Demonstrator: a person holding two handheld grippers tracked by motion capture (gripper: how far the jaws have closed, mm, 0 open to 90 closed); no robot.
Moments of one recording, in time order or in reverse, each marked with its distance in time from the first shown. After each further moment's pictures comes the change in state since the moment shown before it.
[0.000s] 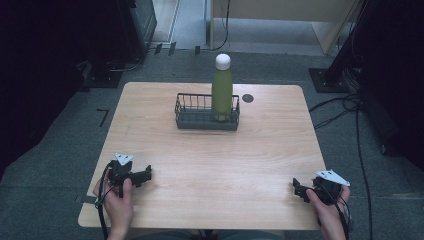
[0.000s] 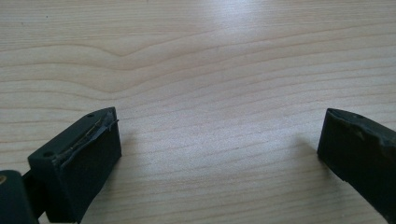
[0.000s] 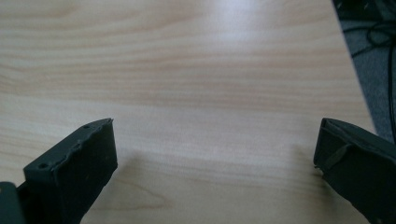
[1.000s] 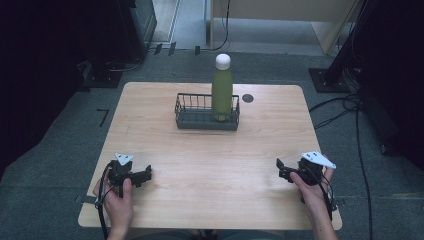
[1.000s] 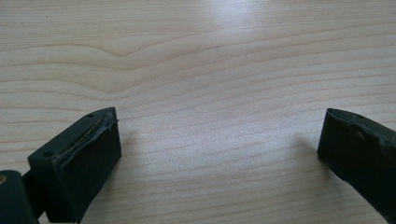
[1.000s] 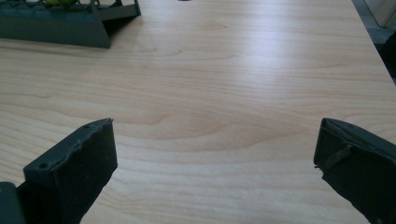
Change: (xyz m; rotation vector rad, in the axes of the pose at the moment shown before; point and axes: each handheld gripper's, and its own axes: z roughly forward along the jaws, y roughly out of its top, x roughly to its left) left arm 0.000 0.000 0.000 0.000 0.000 0.000; right arm 0.043 0.054 0.009 -0.175 0.132 -0.038
